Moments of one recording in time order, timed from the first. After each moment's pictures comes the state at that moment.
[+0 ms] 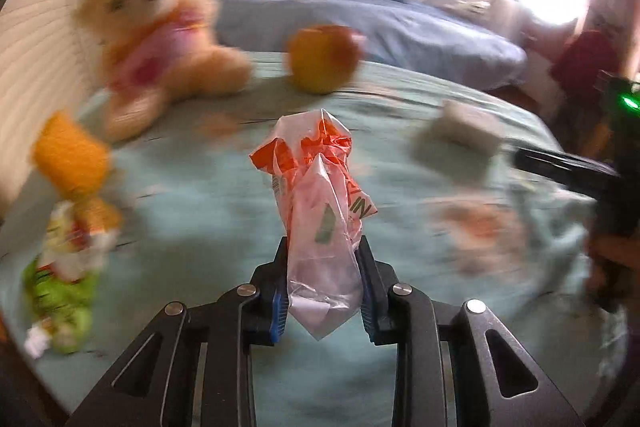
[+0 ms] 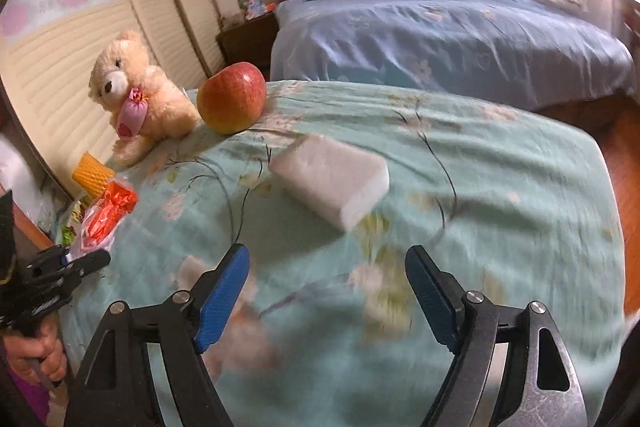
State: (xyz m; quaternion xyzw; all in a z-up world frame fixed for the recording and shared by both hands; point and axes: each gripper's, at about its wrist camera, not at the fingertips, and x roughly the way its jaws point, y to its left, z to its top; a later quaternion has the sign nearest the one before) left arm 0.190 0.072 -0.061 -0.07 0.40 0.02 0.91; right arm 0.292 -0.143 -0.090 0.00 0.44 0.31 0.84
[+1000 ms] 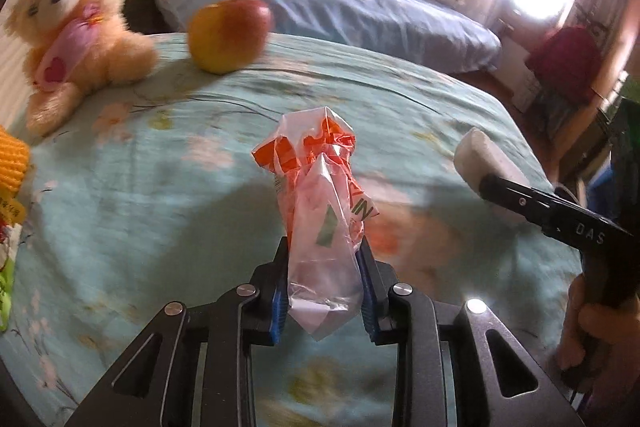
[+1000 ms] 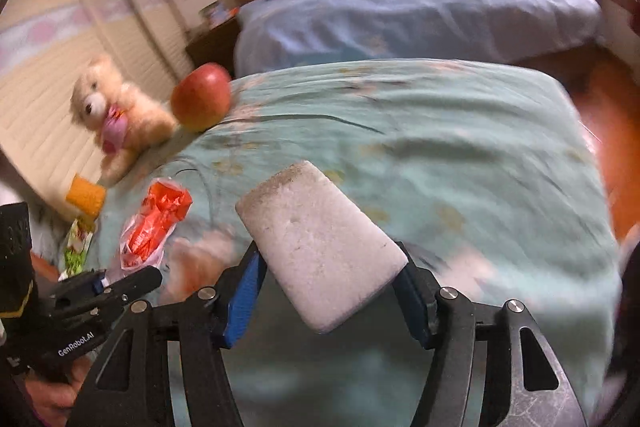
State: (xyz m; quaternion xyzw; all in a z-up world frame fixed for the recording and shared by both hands) left arm 0.220 -0.001 -0.069 -0.09 0.43 -0.03 0.90; right arm 0.260 -0.191 -0.094 0.07 0.47 0.25 0.85
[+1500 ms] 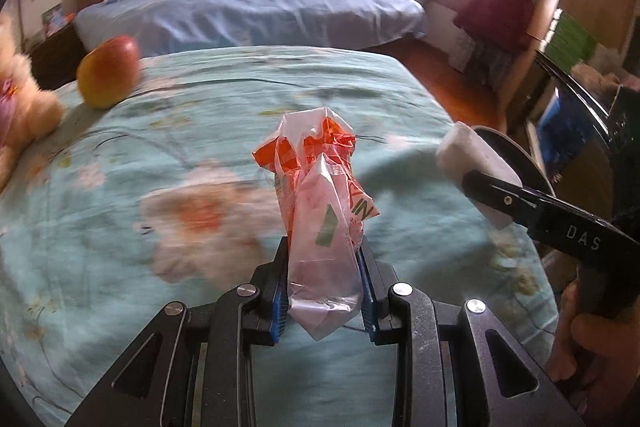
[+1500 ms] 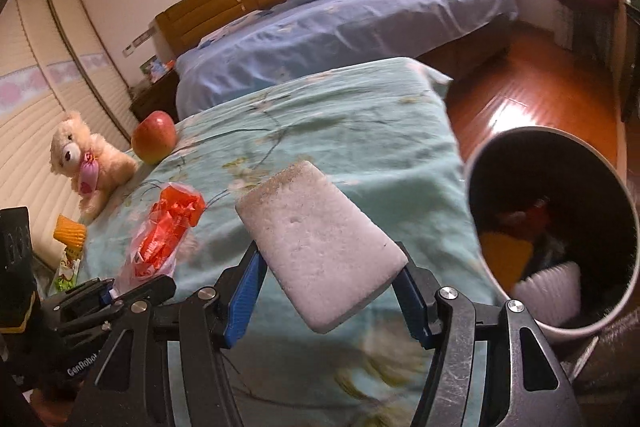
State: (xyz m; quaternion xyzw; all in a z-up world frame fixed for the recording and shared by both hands) left arm 0.206 -0.081 -0.058 -0.02 0.43 -0.14 0.89; right arm 0.194 -0.276 -0.077 0.13 0.44 0.13 0.88
